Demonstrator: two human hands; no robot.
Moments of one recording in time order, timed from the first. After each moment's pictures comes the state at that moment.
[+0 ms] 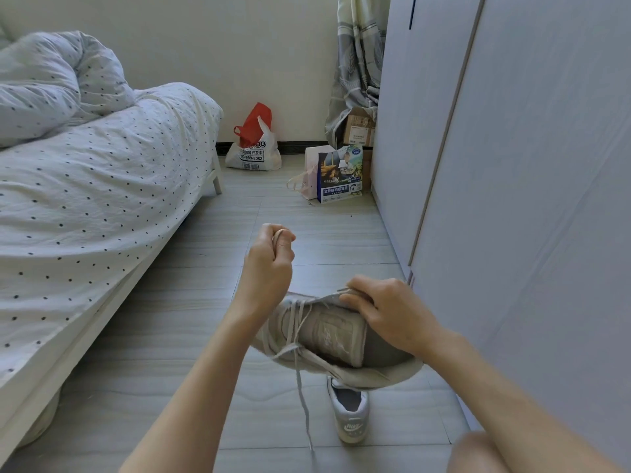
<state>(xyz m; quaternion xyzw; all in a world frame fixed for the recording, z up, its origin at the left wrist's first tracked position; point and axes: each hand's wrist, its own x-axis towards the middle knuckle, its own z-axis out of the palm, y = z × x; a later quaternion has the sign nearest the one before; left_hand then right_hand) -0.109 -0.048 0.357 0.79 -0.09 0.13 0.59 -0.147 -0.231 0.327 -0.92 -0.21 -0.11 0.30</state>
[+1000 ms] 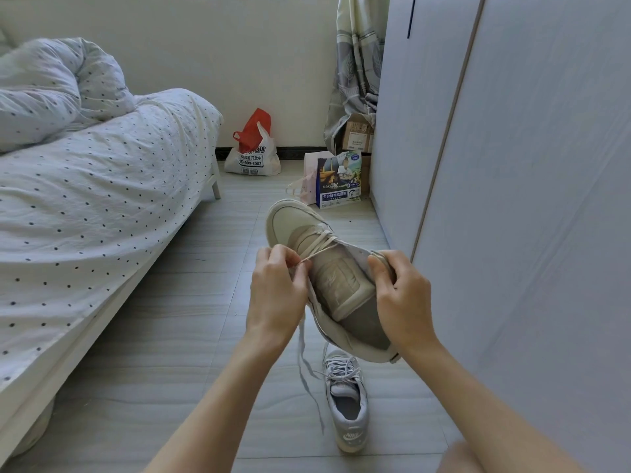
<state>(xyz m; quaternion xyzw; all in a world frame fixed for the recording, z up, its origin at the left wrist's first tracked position) -0.118 -0.061 0.346 0.87 -0.06 0.23 0.44 -0.144 -0.213 0.332 -0.82 -0.01 -0.32 0.48</state>
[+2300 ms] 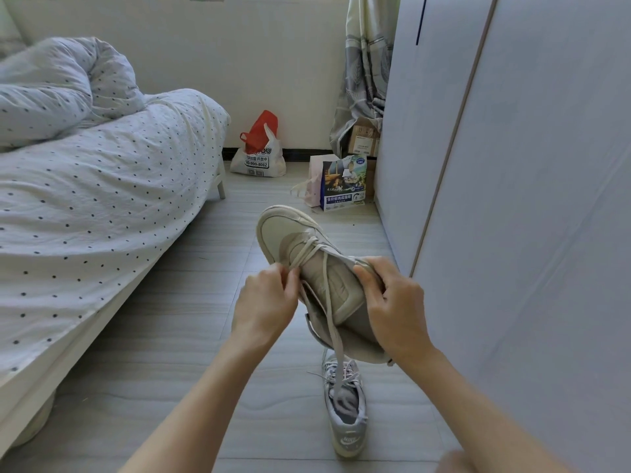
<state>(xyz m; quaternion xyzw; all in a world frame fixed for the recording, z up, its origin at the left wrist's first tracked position) -0.112 -0.042 0.335 0.91 -0.03 0.14 0.38 -0.146 -0.208 0.331 -0.84 -0.09 -0.35 0.41</state>
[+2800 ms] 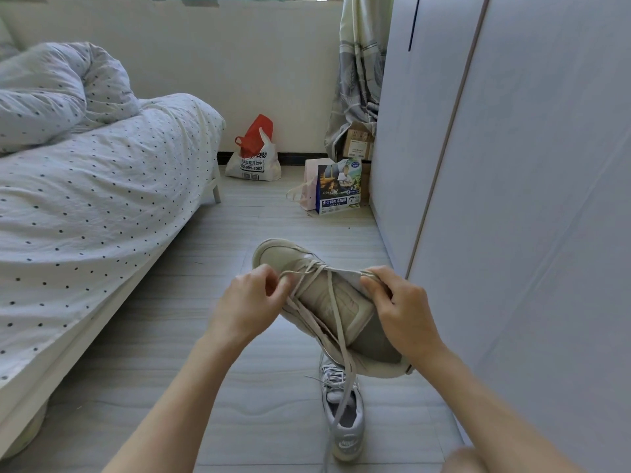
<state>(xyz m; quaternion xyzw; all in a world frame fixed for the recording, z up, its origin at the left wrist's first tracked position) -0.110 -0.020 0.340 0.94 -0.07 0.11 0.32 -0.142 -0.230 0.325 -0.86 -0.10 -0.27 0.43</state>
